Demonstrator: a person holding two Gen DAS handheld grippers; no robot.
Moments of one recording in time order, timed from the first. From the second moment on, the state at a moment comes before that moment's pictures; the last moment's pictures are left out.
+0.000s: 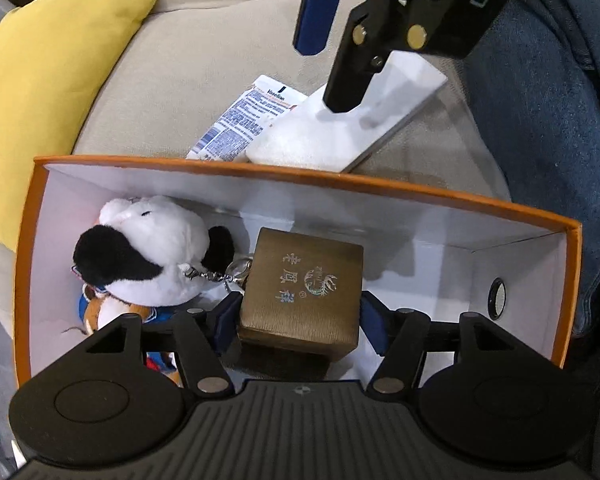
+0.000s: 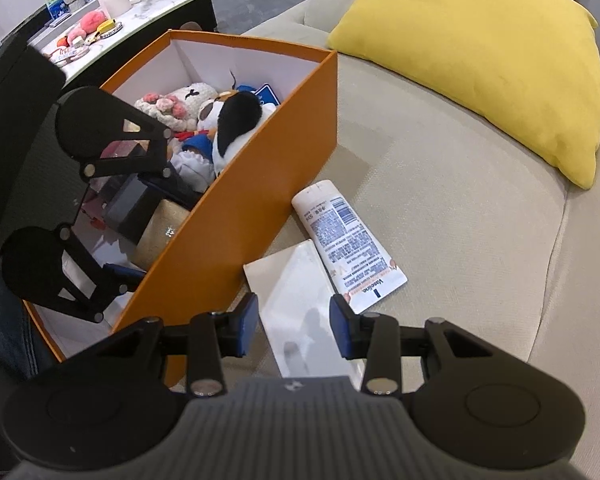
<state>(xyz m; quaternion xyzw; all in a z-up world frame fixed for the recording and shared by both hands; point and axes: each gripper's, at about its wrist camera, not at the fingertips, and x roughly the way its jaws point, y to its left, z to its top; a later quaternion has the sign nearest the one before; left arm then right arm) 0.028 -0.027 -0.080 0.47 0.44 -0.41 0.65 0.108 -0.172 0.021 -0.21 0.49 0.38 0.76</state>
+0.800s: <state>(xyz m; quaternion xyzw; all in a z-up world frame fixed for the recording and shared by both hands) 0.038 -0.028 -0.085 0.49 0.46 -0.40 0.63 0.101 -0.186 0.018 -0.19 0.49 0.37 0.76</state>
